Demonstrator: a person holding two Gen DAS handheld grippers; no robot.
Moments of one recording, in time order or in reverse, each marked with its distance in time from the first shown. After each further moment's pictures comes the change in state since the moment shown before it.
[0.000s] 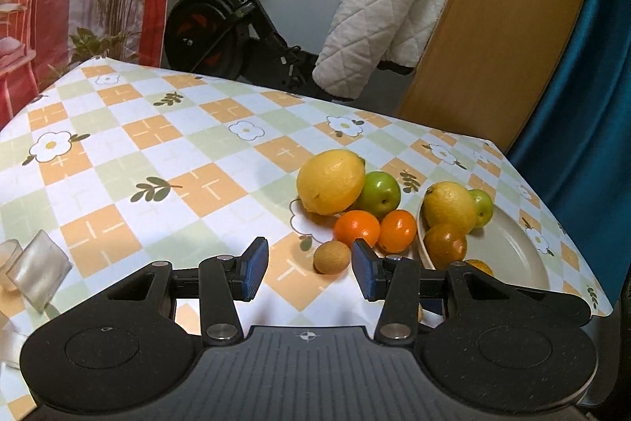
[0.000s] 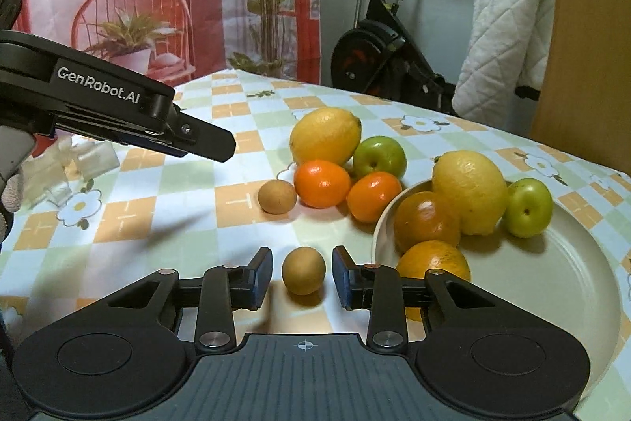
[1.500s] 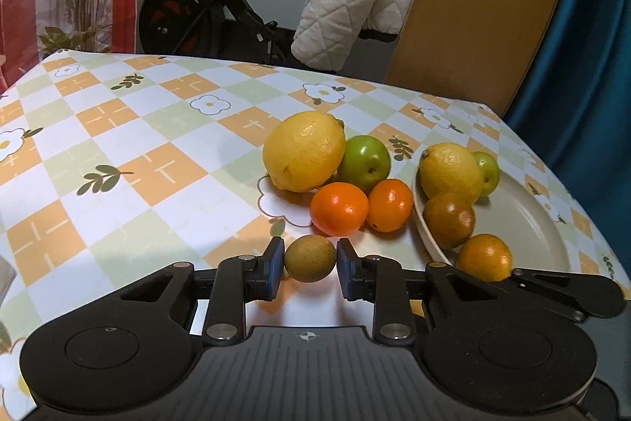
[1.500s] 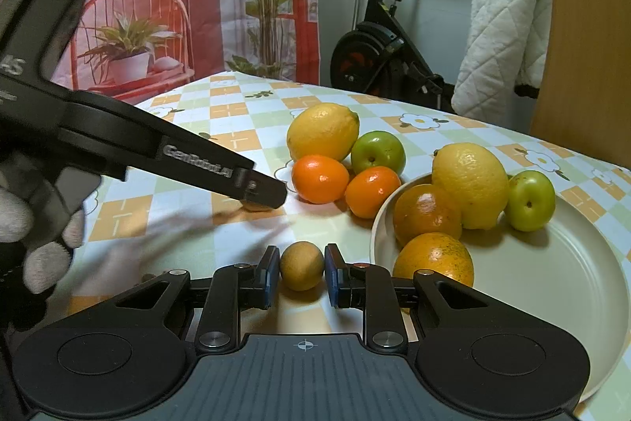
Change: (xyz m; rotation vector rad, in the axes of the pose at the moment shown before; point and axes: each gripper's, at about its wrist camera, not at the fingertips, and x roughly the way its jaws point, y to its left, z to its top) left arm 0.033 -0.016 -0.008 0.075 0.058 -0.024; right arm 0.003 -0.004 -0.004 0.017 -0.023 0.005
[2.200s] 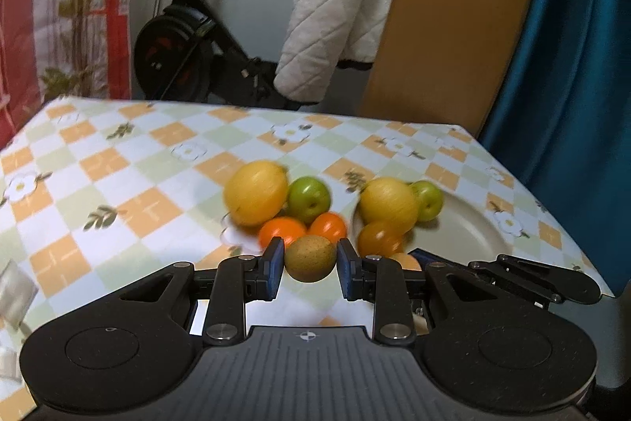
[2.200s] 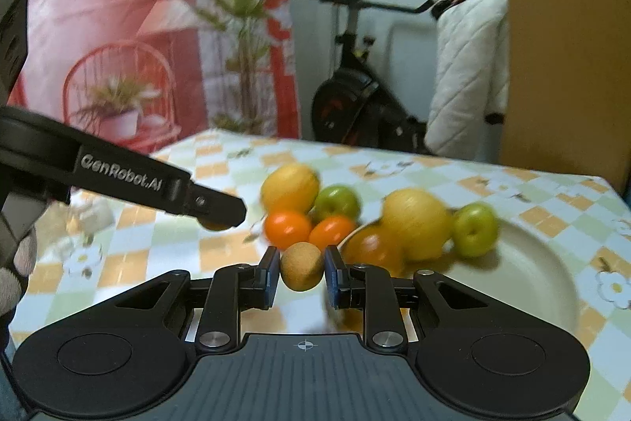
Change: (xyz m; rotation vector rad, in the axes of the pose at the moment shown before) left arm -0.046 -0.049 0.017 0.062 -0.074 0.009; right arm -0.051 -0.032 0.002 0.095 -0.183 -0.039
